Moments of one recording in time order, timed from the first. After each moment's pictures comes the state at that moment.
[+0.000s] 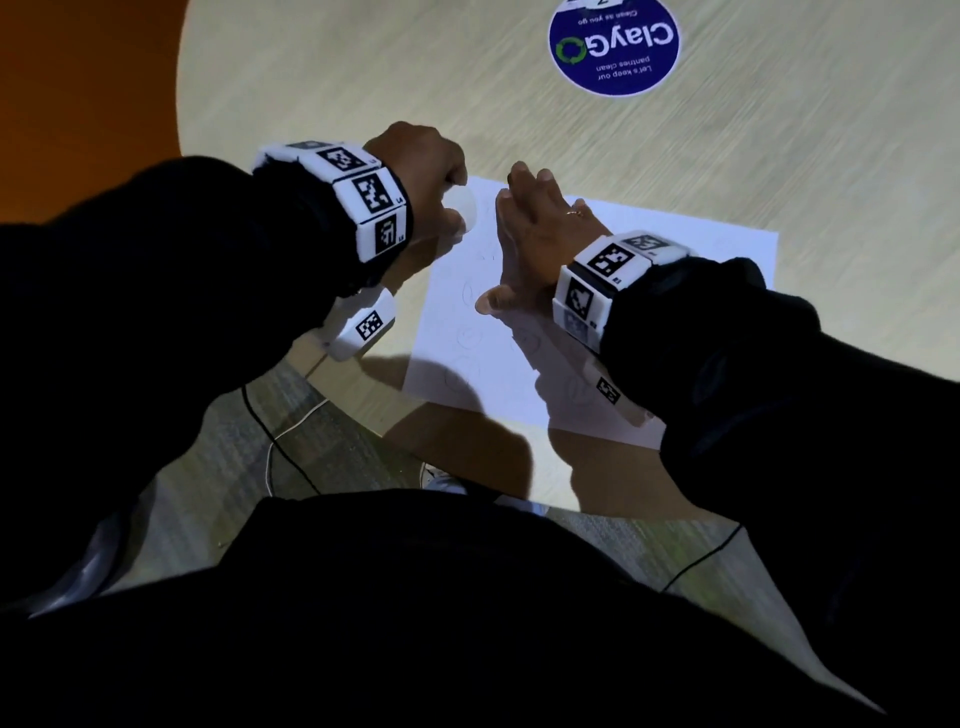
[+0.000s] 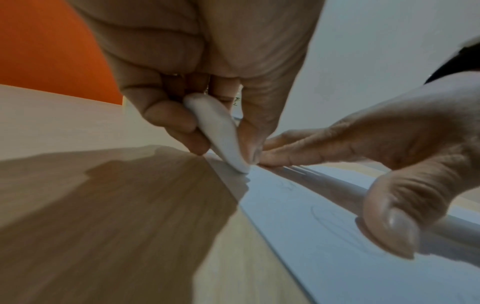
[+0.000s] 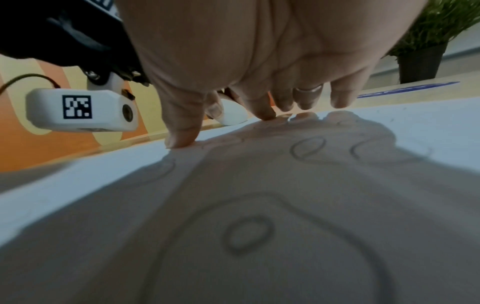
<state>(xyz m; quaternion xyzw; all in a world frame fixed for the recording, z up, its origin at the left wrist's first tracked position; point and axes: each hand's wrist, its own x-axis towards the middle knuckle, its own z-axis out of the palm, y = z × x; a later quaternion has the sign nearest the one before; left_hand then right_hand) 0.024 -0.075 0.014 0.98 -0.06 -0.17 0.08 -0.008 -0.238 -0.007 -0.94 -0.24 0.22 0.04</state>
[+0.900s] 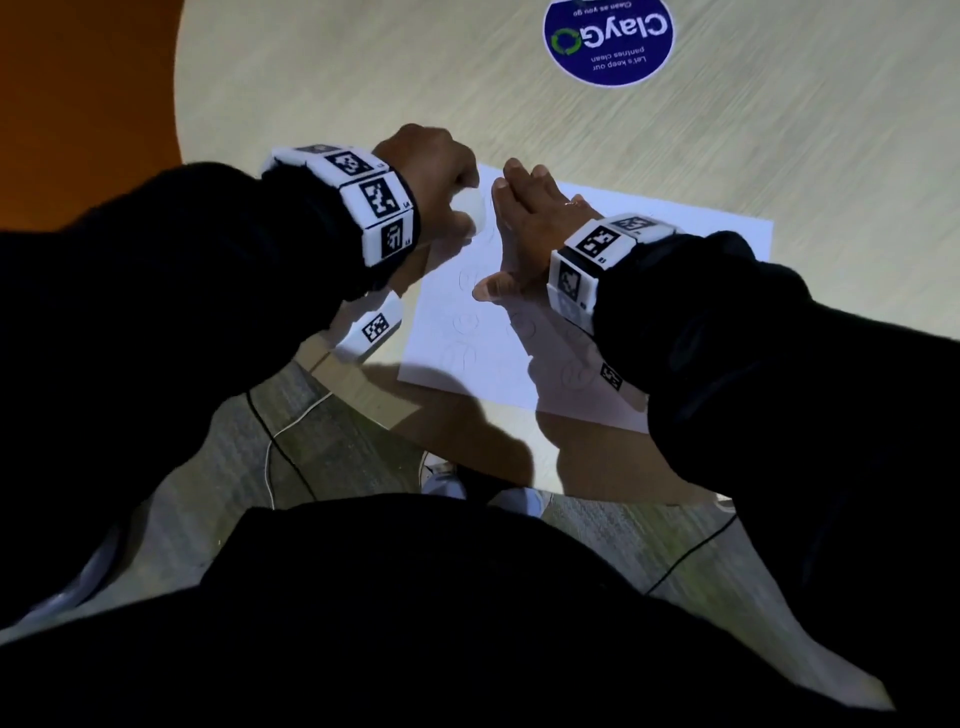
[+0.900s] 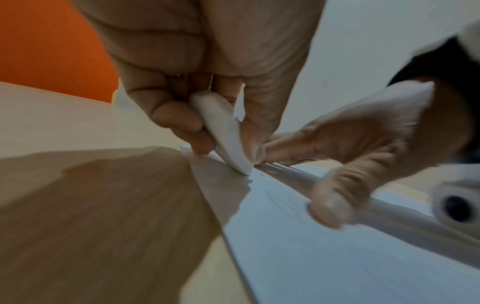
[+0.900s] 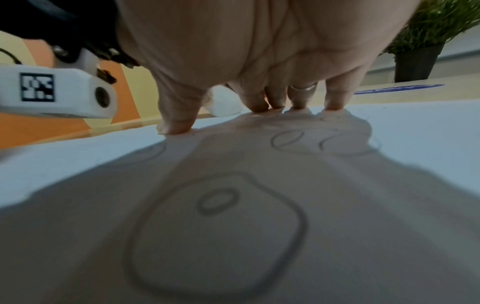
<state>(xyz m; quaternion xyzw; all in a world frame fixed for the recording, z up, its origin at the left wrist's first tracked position) 0.010 -0.084 0.016 0.98 -0.08 -0.17 0.10 -0.005 -0.239 -0.006 -0.94 -0.23 0.26 0.04</state>
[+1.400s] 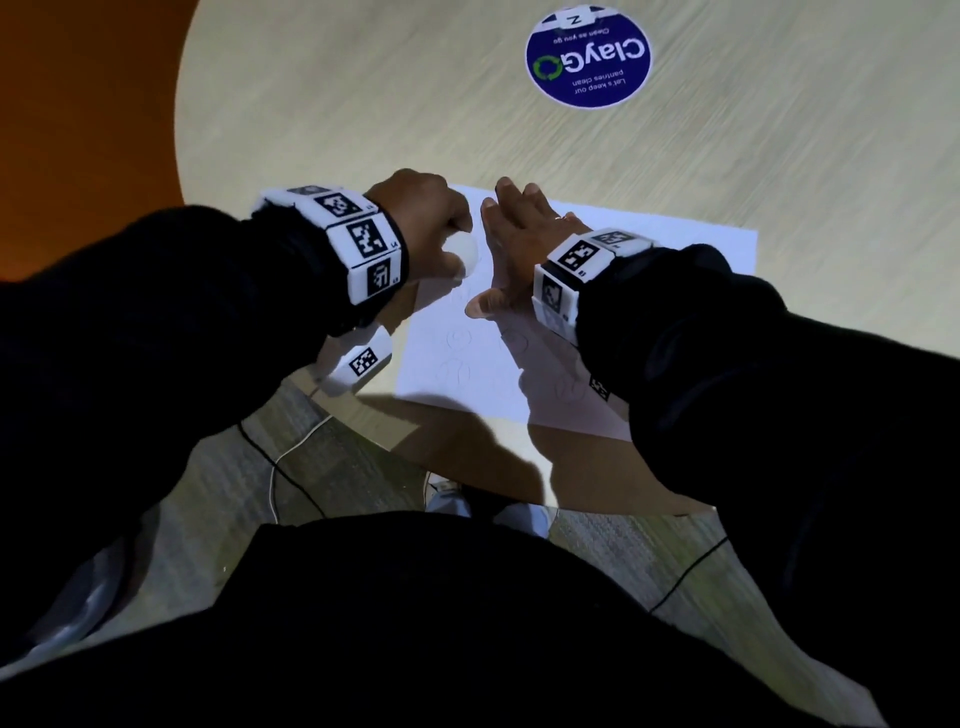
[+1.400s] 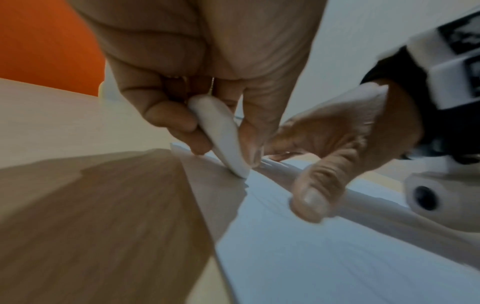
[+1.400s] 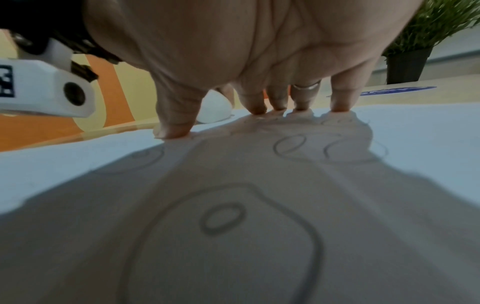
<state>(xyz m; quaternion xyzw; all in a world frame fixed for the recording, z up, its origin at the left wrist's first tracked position) 0.006 -0.087 0.013 0.97 -0.10 -0.19 0.06 0.001 -0.241 -0.010 -0.94 -0.22 0.26 0.05</state>
